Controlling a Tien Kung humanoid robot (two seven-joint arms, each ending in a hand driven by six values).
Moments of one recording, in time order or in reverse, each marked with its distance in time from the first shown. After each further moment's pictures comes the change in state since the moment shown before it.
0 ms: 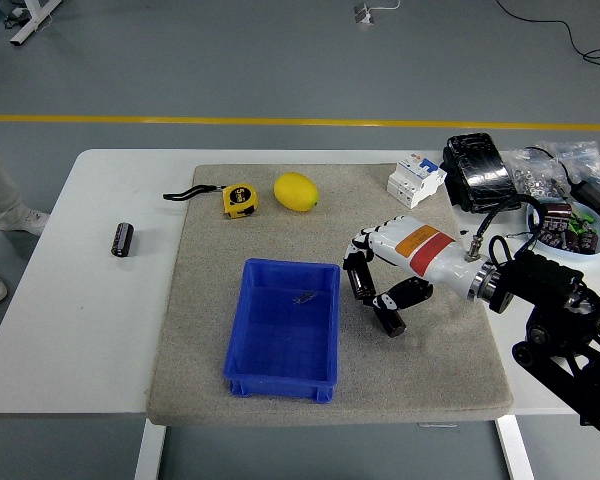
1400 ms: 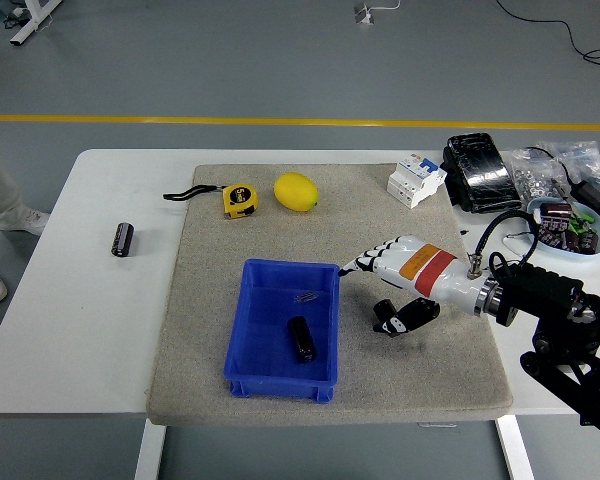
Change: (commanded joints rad) left arm -0.008 0.000 -0.006 0.001 0.006 0.001 0.003; right arm -0.003 -0.045 -0.078 -0.089 -0.034 -0.047 0.073
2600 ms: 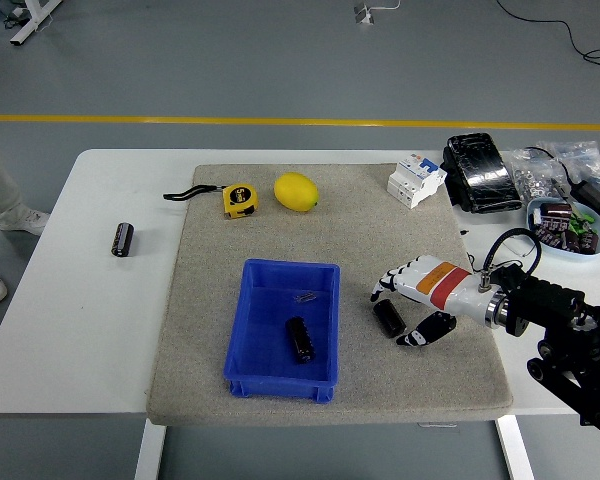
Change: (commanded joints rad) left arm 0.002 -0.001 0.000 -0.001 0.001 -0.002 0.001; right arm 0.035 0.031 -0.084 -0.217 0.011 -0.046 0.029
